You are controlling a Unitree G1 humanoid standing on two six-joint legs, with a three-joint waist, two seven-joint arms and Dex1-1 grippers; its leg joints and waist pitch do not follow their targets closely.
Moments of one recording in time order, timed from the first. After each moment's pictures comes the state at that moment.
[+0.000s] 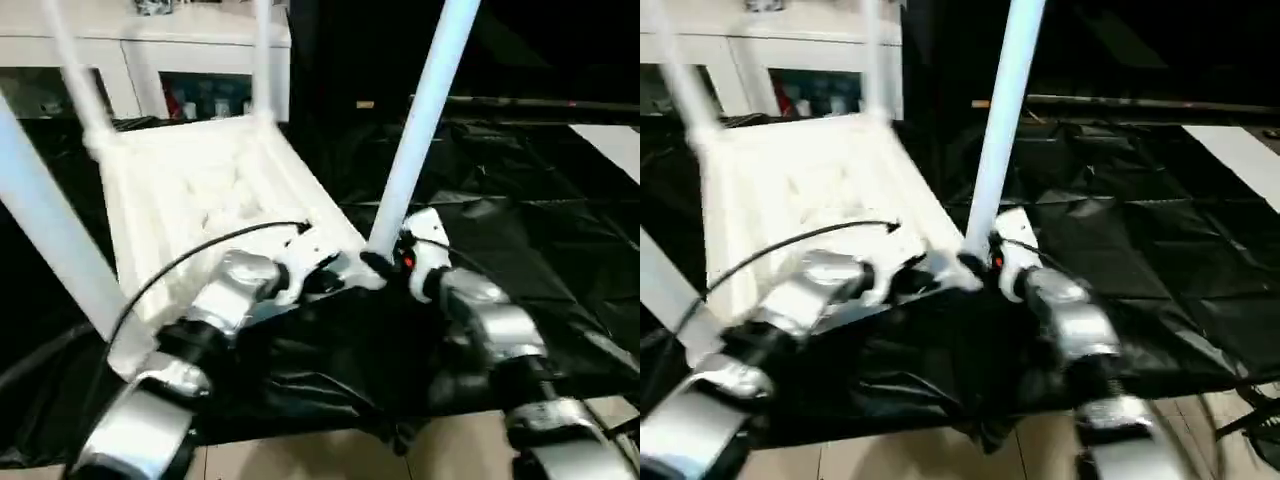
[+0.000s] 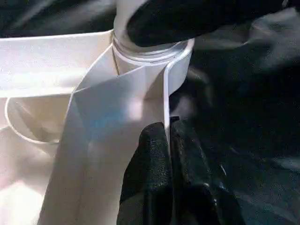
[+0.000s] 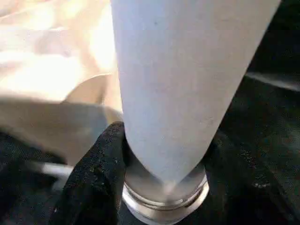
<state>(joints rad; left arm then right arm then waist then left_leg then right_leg) -0.72 0.12 -0.27 0.74 0.14 0.26 -0.76 -0.56 -0.10 0.04 0.60 0.07 0.28 0.39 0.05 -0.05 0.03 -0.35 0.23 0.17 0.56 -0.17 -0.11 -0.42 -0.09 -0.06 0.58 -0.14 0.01</state>
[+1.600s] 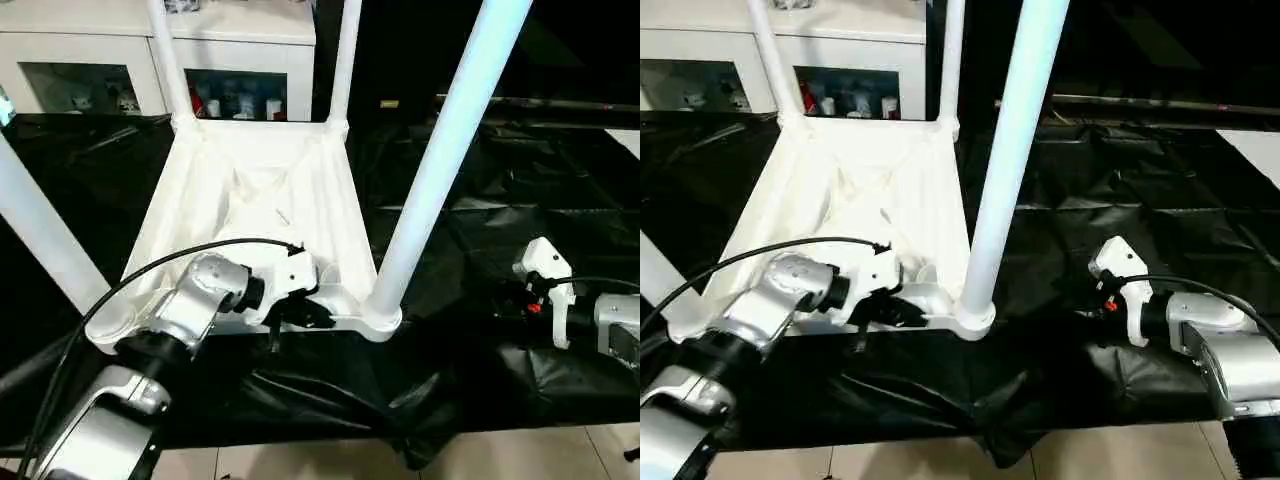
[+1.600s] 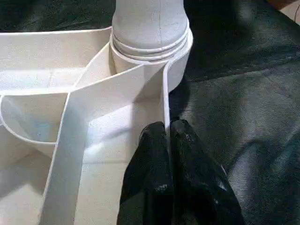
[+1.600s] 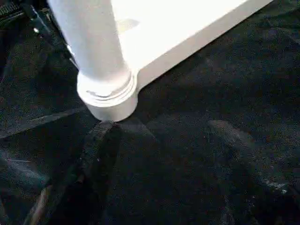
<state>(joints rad) -0.61 0.34 -0.35 0.59 0.07 0.04 -1.27 -0.22 -0.70 -0.01 0.12 0.29 0.43 1.11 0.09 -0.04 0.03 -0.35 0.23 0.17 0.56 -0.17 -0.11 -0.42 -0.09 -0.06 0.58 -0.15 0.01</state>
